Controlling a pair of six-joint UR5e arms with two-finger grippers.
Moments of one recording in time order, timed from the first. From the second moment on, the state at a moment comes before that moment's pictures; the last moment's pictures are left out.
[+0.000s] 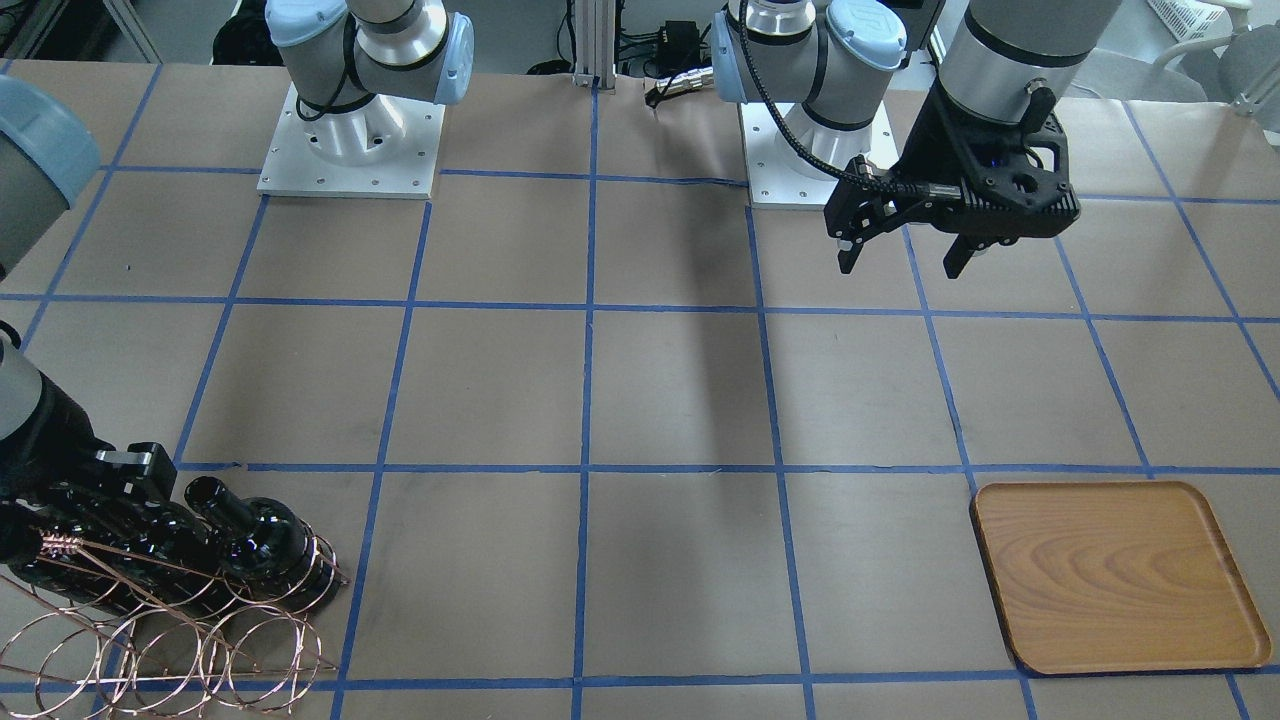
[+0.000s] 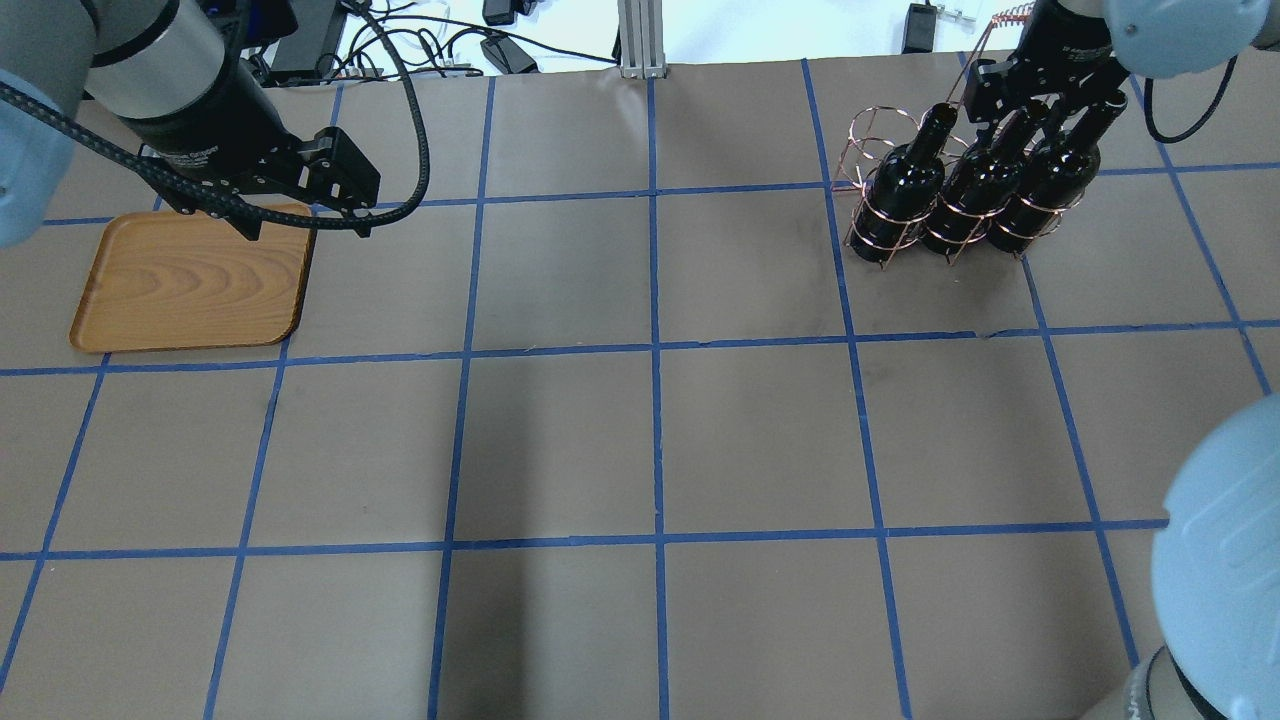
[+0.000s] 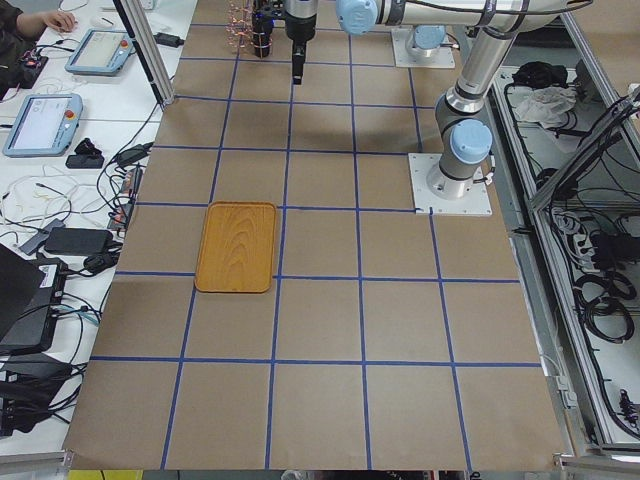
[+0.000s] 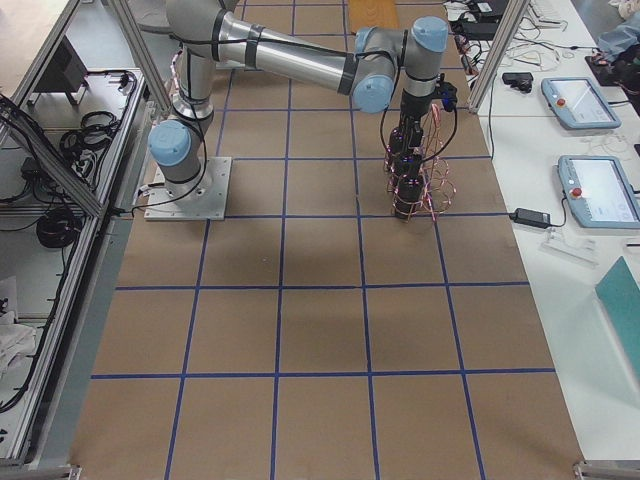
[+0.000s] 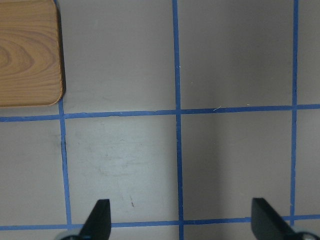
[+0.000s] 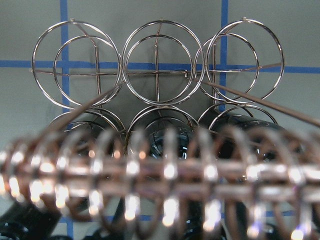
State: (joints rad) left arm -1.52 -1.54 -1.58 -1.52 1.57 0.07; right arm 1.38 -1.18 1.37 -1.83 -1.63 -0.22
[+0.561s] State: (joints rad) left arm -1.52 -1.54 -1.58 -1.52 1.57 0.07; right arm 1.38 -1.21 1.35 -1.83 -1.61 -0.20
